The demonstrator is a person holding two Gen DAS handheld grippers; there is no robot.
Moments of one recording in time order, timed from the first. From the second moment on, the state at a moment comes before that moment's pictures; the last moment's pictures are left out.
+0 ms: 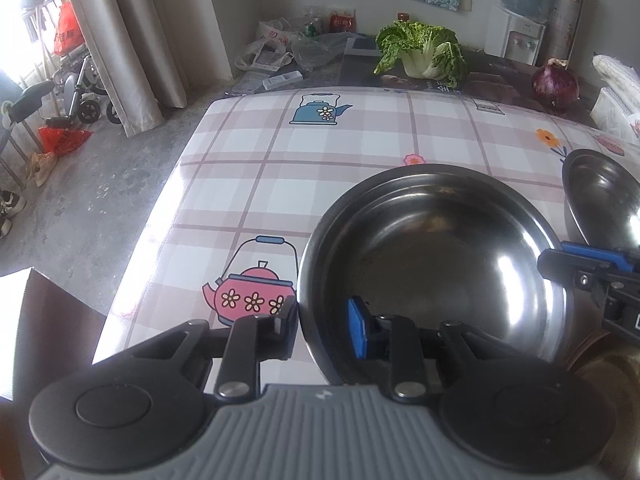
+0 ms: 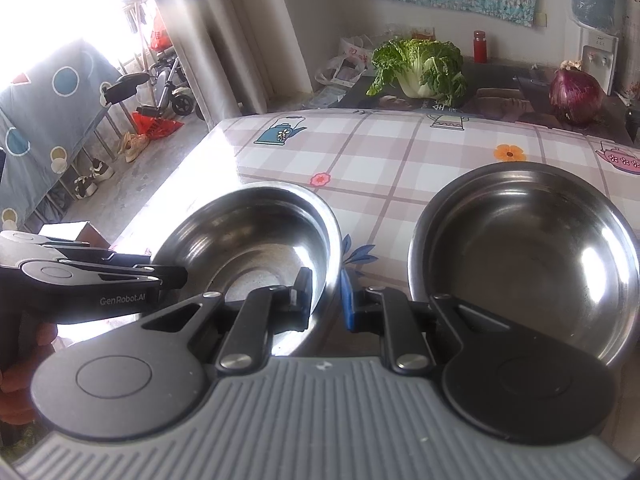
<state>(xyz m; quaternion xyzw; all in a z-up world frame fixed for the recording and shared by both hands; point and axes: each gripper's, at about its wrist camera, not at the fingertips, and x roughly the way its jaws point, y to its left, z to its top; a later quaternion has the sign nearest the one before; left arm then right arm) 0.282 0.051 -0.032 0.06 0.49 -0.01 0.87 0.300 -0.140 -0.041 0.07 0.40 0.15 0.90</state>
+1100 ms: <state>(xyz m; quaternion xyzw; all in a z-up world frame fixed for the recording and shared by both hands) 0.249 0.022 0.023 0.07 0.44 -0.02 0.89 0.278 -0.180 -0.009 0.12 0.38 0.15 0.90</state>
